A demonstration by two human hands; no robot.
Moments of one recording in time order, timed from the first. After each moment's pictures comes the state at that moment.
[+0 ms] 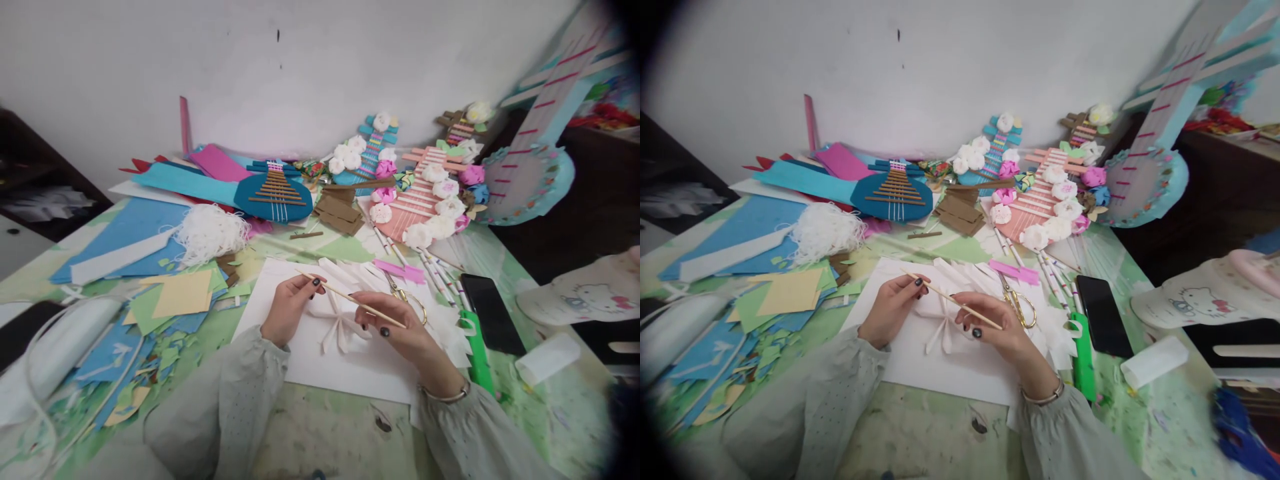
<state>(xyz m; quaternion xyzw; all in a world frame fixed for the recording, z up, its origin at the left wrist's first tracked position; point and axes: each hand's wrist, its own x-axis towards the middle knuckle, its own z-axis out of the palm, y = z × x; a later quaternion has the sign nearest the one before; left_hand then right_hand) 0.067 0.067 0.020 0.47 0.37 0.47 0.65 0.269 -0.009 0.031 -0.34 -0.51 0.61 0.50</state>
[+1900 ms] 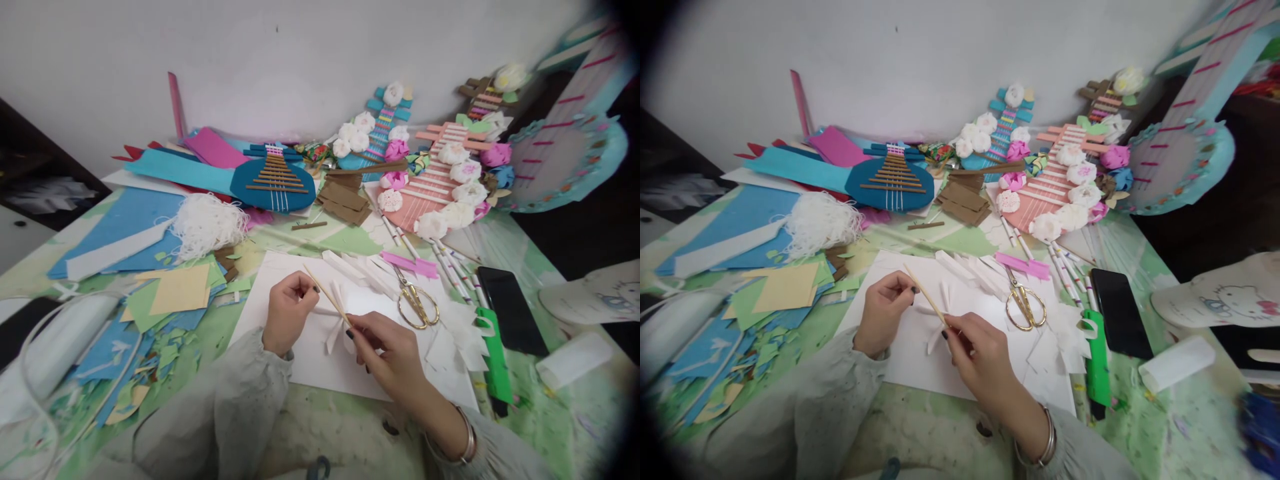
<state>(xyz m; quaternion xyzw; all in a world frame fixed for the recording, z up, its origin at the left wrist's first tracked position) 0.064 0.056 0.022 0.54 0.44 0.50 0.51 0.220 -0.038 0.034 -0.55 -0.66 0.28 0.43</state>
